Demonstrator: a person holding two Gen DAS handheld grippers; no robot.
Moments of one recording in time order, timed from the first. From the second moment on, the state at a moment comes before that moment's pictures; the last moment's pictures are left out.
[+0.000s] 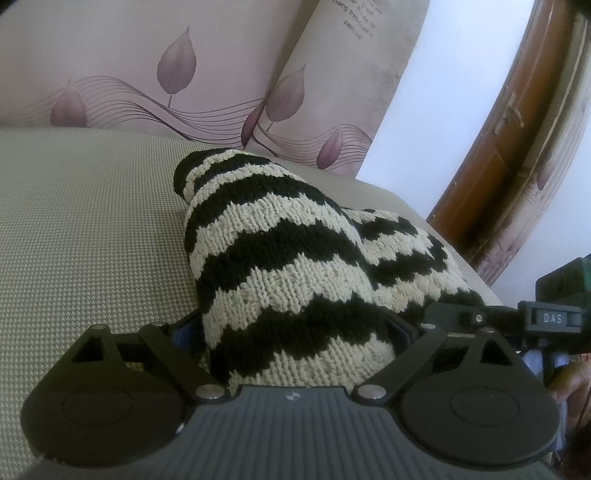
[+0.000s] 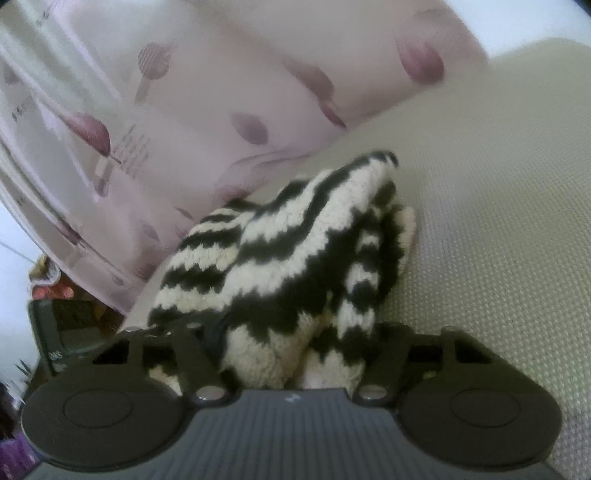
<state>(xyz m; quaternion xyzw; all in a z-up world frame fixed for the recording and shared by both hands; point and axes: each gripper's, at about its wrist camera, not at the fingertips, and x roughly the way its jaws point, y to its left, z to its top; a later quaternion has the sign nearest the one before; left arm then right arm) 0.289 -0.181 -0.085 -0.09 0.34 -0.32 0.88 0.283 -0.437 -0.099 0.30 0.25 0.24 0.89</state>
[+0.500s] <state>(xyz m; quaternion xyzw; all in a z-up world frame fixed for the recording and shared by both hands) 0.297 -0.178 -0.085 -0.10 0.35 -0.34 0.87 0.290 -0.448 -0.100 0.31 0.28 0.28 0.87</state>
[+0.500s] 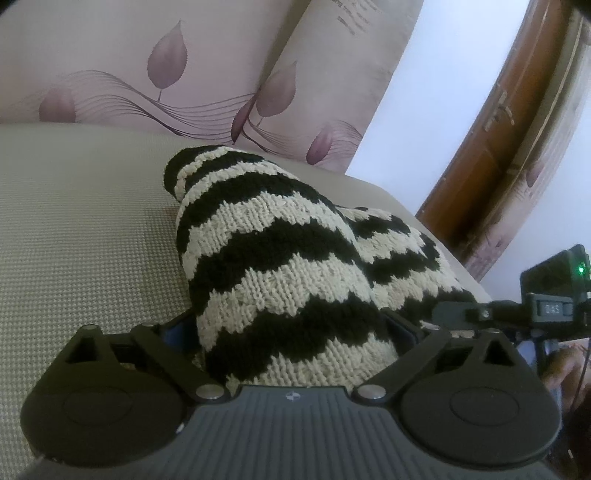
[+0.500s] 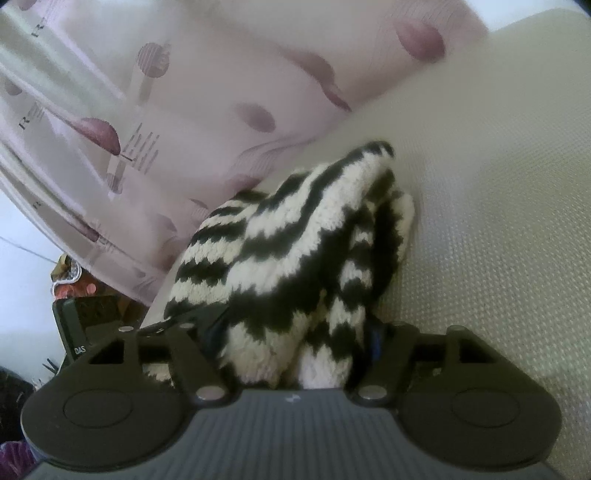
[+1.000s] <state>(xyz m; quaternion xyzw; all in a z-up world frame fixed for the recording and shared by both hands) 0.297 -0.177 -0.086 -0.11 0.35 -0.35 0.86 0.290 -0.438 -0.100 0.30 0.27 0.27 0.88</state>
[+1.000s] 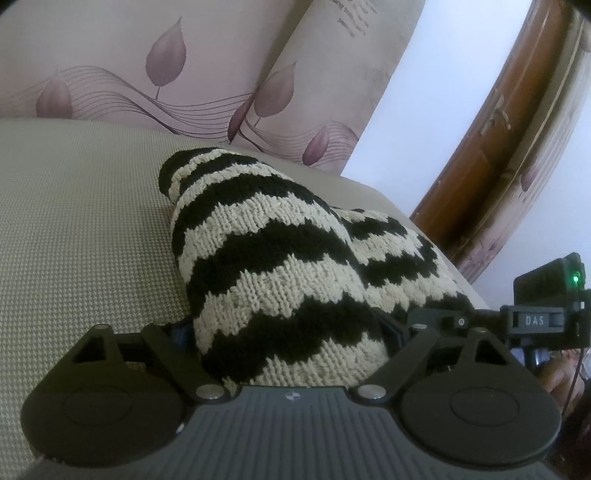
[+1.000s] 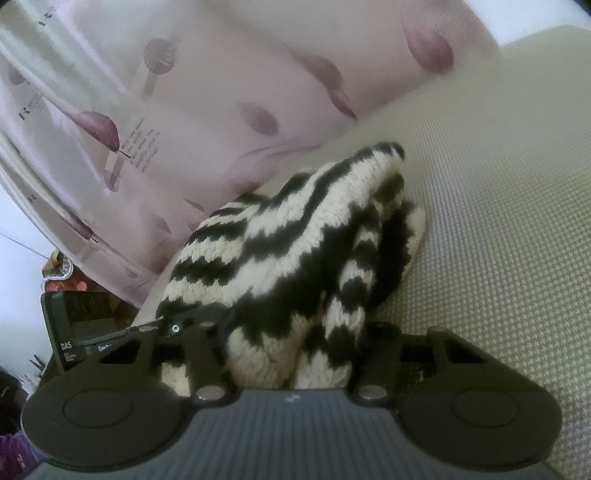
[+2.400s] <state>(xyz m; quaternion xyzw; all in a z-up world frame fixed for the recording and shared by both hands) 0.208 -0.132 -0.039 -0.03 0.31 -0.29 0.90 0.198 -0.363 -0.076 0.31 0.20 0.25 0.90</state>
